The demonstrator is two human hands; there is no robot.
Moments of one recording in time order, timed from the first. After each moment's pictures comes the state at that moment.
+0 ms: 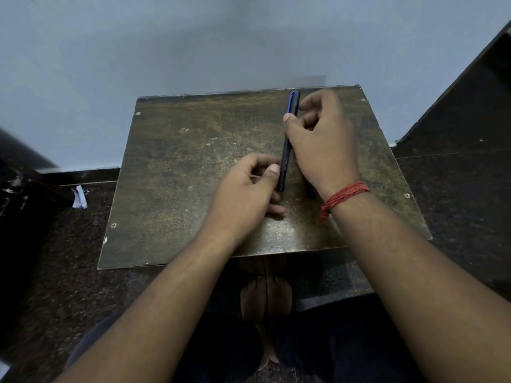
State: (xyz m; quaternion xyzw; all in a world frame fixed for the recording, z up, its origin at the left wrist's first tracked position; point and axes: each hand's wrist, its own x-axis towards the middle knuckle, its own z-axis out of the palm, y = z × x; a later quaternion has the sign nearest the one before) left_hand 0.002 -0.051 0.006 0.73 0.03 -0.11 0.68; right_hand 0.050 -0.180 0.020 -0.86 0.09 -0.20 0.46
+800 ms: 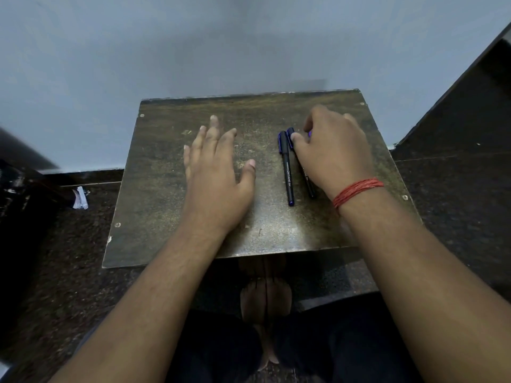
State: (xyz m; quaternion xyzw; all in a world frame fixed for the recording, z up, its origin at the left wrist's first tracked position) left_hand 0.022 -0.016 -0.004 0.95 -0.06 0.09 0.30; right_hand 0.046 -0.194 0.030 -0.98 0.05 -0.12 0.16
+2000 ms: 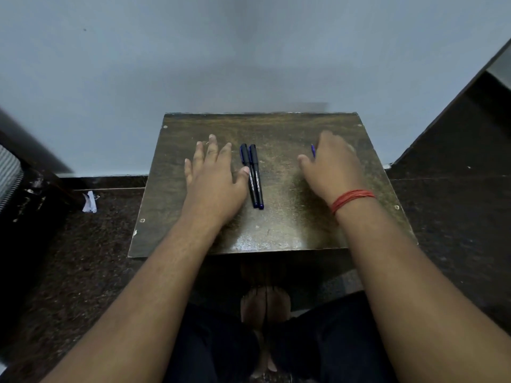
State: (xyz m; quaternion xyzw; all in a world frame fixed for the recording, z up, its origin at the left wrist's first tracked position) left_hand 0.026 0.009 0.005 0.97 -0.01 0.02 0.25; right_hand 0.039 -0.189 0.031 -0.98 0.09 -0.05 0.17
